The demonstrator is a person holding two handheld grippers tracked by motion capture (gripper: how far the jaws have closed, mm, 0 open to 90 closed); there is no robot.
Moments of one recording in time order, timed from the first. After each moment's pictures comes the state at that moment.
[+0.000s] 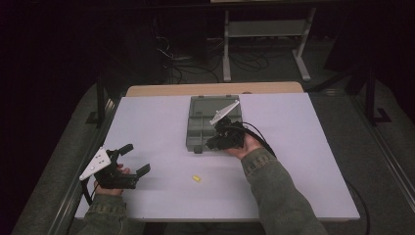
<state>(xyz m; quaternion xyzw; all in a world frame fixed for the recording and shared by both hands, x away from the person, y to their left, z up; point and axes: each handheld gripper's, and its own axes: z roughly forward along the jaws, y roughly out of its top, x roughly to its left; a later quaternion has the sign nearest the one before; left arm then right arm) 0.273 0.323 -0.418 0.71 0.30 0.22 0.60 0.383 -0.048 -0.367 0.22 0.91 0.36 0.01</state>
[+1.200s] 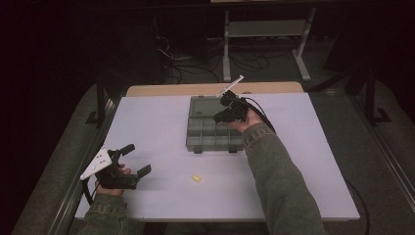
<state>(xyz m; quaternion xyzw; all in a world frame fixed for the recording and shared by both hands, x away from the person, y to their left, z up) 0.274 0.321 -0.419 0.71 0.29 0.21 0.61 0.459 -0.063 -0.354 0.29 0.89 0.34 0.05</state>
